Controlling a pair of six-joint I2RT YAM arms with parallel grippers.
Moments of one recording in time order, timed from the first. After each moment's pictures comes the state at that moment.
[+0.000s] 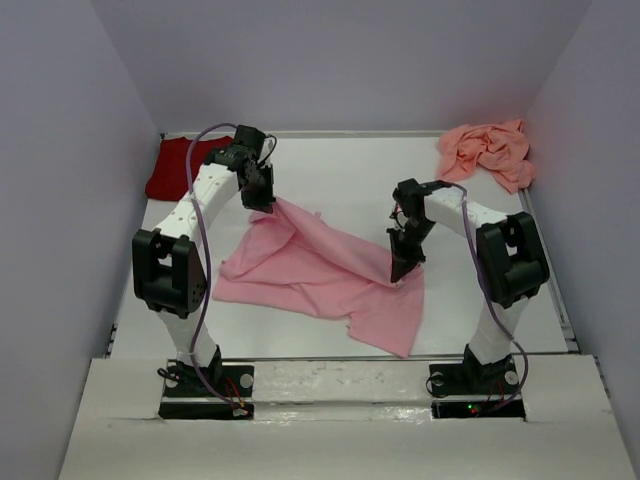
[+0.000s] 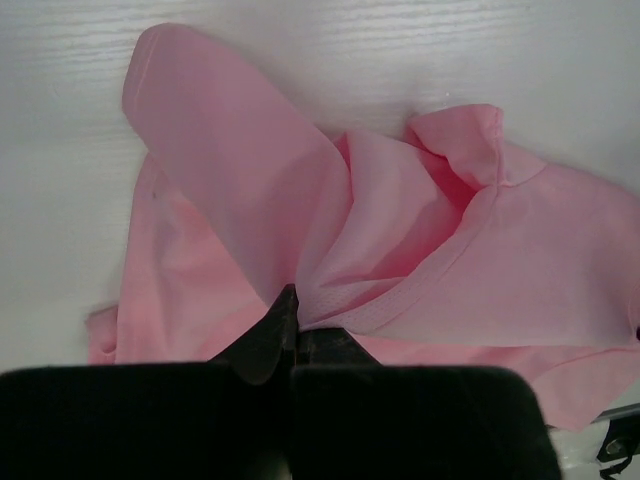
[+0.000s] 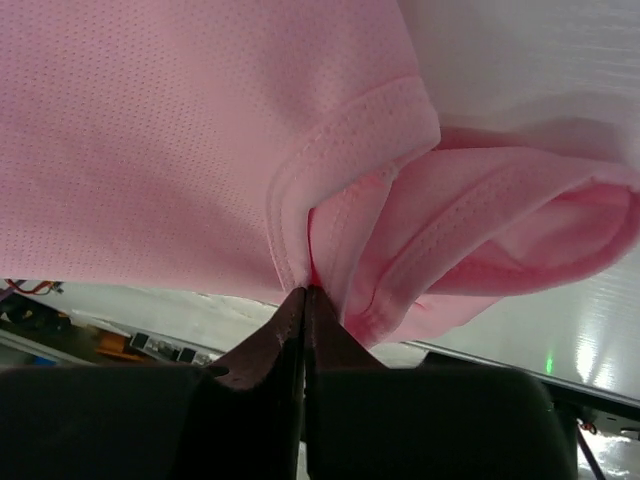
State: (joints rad) left arm -0.29 1.78 1.60 -0.89 0.09 -0.30; right arm 0.36 1.85 1.31 -1.08 -0.36 0.37
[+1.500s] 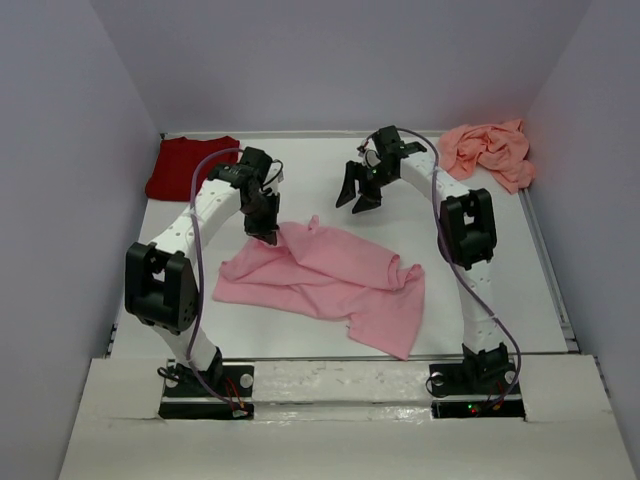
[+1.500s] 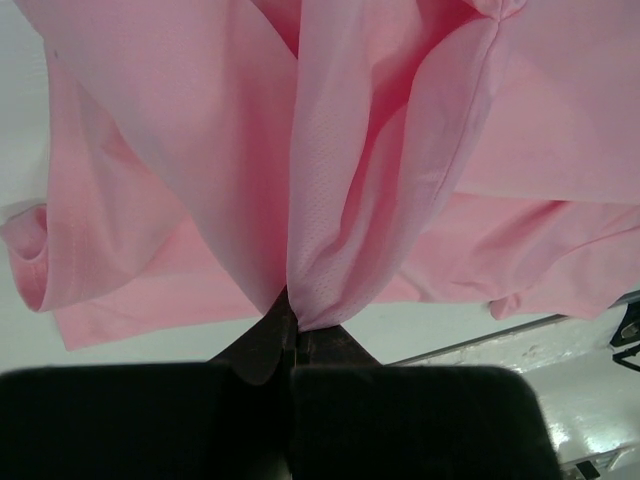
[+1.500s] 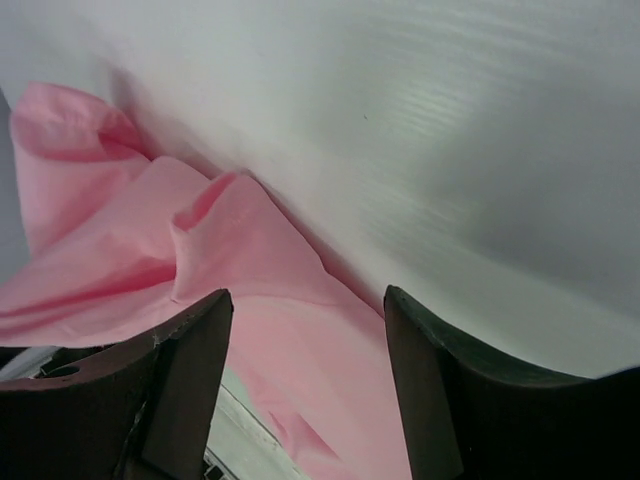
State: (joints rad) left arm -0.35 1.67 1.44 -1.03 0.18 -0.28; right arm 0.34 2.33 2.02 -0.83 -0.62 0.39
